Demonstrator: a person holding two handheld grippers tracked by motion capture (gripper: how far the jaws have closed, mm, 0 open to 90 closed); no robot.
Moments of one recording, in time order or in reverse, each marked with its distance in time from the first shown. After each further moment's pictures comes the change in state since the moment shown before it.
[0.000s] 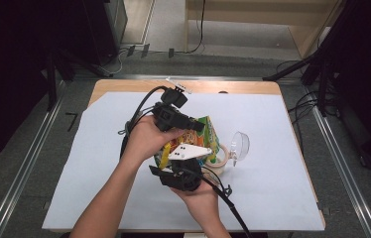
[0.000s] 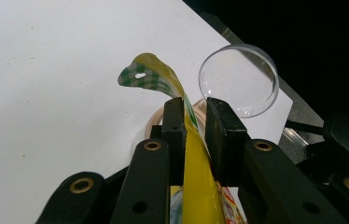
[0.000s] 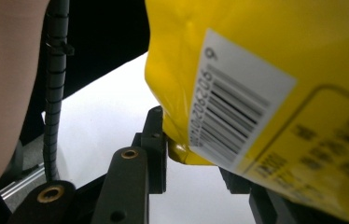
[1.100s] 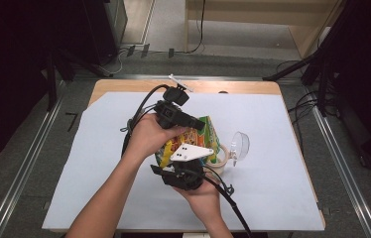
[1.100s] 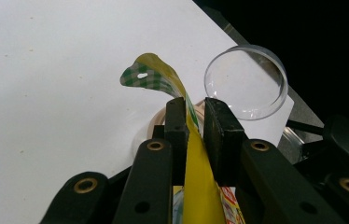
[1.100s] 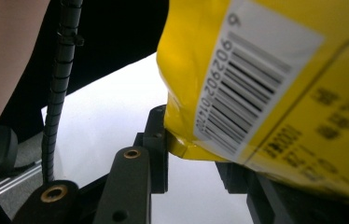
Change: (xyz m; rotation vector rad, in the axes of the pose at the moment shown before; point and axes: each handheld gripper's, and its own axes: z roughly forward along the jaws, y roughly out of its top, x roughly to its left) left arm 0.006 0.006 0.006 0.024 -0.006 -0.035; right arm -0.007 -0.004 0.000 -0.034 0.025 -0.054
